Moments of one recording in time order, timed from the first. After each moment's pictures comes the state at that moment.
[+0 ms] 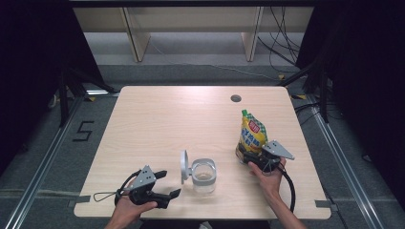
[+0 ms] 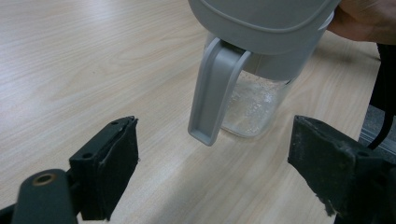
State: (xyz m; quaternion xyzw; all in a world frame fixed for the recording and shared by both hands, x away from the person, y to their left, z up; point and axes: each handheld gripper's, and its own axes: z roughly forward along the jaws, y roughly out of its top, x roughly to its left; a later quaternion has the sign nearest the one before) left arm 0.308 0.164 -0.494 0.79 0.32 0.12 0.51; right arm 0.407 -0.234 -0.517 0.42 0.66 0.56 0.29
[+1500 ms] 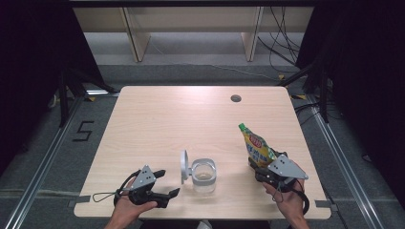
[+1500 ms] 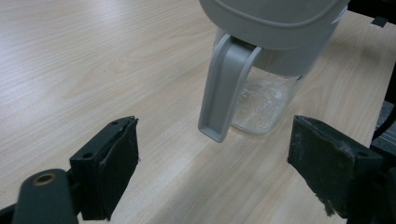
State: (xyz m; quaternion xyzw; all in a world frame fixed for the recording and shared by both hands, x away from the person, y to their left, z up) left arm 0.308 0.167 -0.494 0.80 0.32 0.13 0.50; right arm 0.327 -0.245 -0.455 0.30 0.75 0.45 0.38
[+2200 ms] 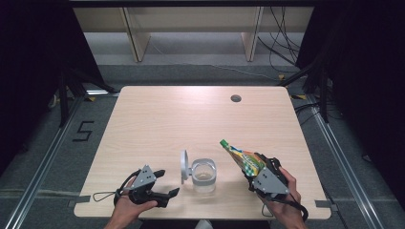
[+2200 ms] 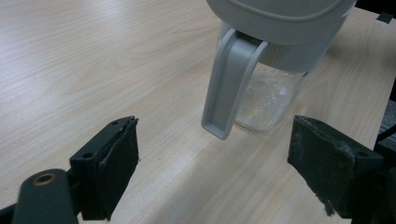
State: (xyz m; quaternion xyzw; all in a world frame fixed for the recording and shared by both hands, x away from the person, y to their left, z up) left arm 0.308 0.165 -0.495 0.79 0.33 0.13 0.50; right arm 0.302 -0.216 -0.450 0.18 0.81 0.35 0.44
